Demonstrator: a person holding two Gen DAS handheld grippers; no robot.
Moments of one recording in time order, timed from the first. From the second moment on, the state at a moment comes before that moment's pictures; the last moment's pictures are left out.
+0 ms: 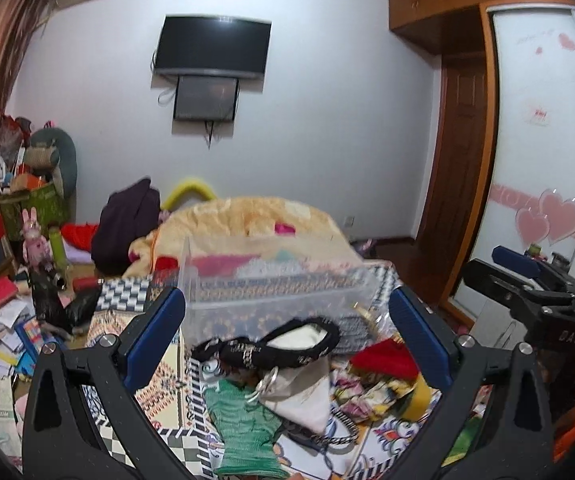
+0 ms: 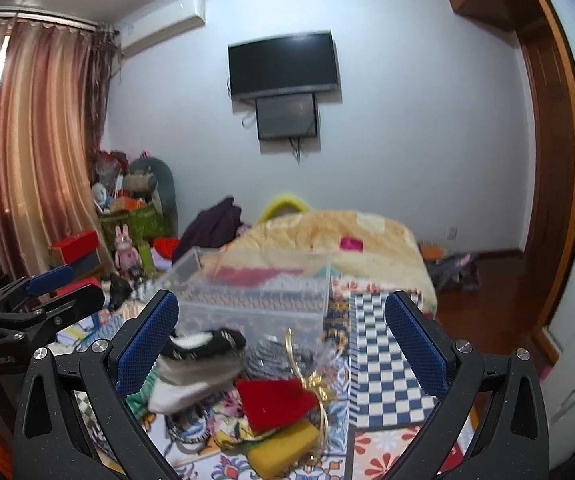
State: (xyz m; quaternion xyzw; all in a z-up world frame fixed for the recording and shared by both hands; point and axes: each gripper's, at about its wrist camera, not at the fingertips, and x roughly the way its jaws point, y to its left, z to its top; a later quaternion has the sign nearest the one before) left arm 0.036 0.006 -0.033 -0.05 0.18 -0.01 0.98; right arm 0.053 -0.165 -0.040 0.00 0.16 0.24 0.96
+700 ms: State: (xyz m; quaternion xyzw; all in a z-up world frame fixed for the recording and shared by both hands) left arm 0.109 -0.004 -0.115 -0.06 0.32 -0.02 0.94; right arm 0.101 -0.176 -0.126 0.01 0.33 0.26 0.91
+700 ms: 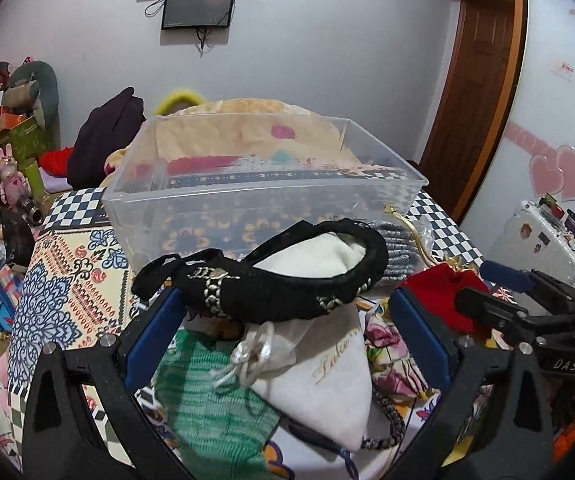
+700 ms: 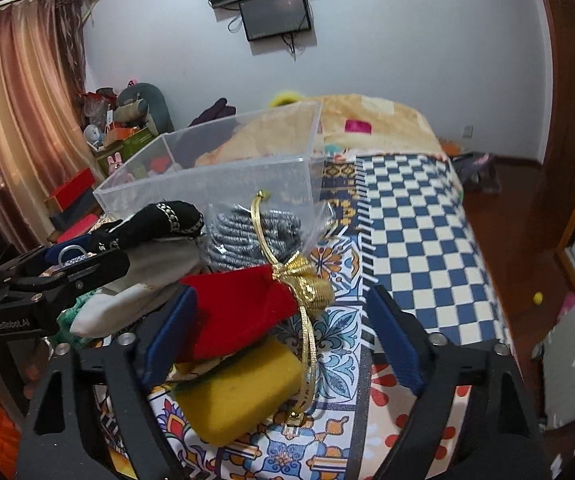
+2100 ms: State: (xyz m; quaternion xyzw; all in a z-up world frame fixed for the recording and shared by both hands) left arm 0.084 0.041 -0.046 -0.09 0.22 0.00 0.97; right arm 0.110 -0.147 -0.050 -0.01 0.21 0.27 0.94
